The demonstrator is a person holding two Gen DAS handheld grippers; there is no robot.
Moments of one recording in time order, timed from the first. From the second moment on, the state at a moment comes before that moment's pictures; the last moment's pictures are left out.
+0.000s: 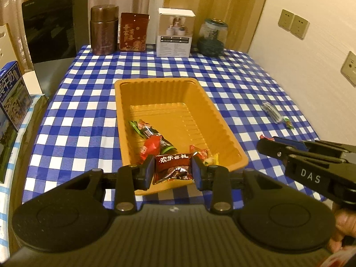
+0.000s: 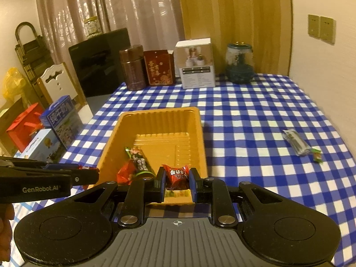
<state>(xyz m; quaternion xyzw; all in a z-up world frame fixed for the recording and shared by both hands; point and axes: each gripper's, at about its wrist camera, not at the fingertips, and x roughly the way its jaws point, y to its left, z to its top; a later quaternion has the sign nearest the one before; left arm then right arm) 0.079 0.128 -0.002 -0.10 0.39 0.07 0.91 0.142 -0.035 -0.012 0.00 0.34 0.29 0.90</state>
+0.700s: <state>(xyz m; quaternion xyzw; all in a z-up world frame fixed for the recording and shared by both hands) 0.123 0.146 -0.034 -0.12 0.40 0.08 0.91 0.190 -0.005 -0.043 0.00 0.37 0.30 0.88</state>
